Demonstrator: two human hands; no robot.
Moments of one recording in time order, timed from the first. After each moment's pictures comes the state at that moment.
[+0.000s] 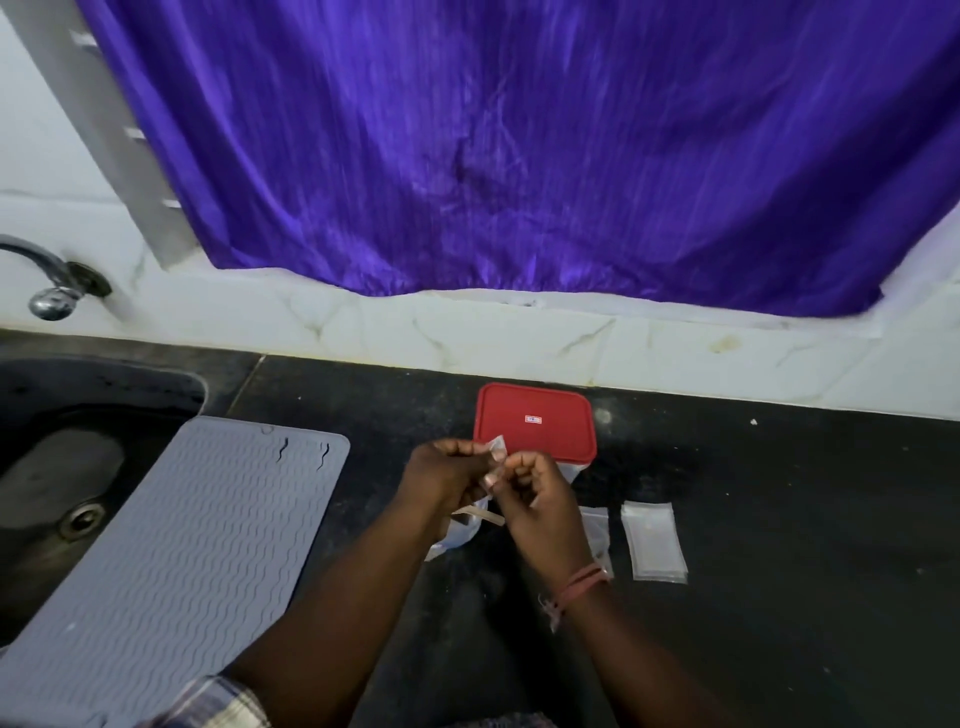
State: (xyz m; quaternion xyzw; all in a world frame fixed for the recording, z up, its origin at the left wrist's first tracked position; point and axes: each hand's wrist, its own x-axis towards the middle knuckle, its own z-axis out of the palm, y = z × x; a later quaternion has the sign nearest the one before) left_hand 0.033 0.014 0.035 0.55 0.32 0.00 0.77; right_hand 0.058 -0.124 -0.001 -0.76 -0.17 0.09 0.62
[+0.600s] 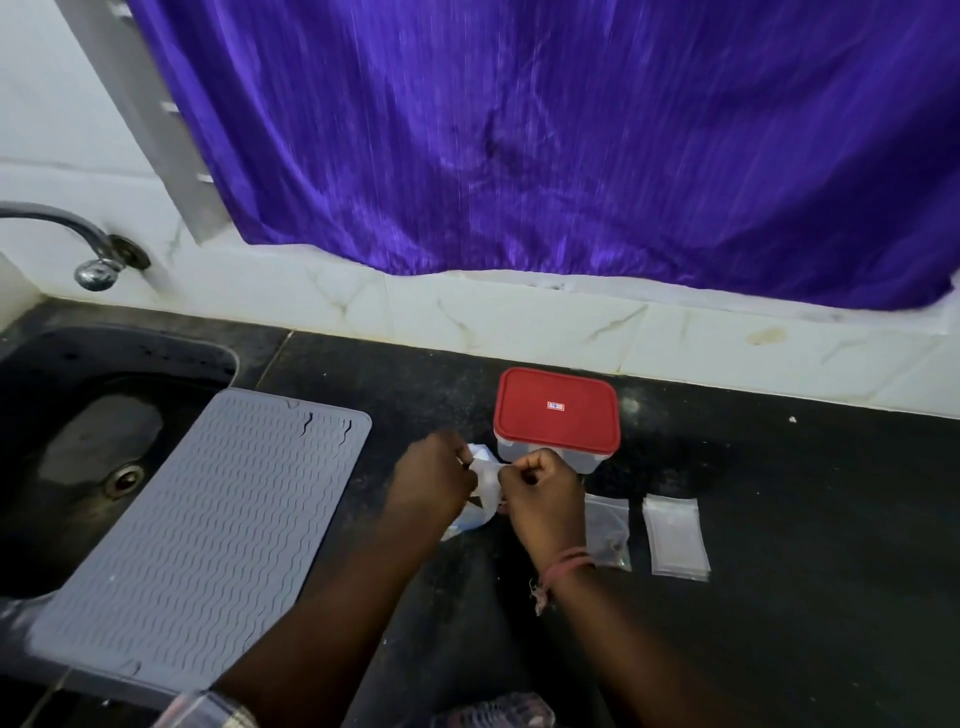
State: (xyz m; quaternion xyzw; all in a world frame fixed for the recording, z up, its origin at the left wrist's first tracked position) left_hand 0.013 0.032 0.029 0.88 0.32 -0.03 0.34; right_hand 0.059 -0.103 -0.010 -0.83 -0.03 0.10 0.55
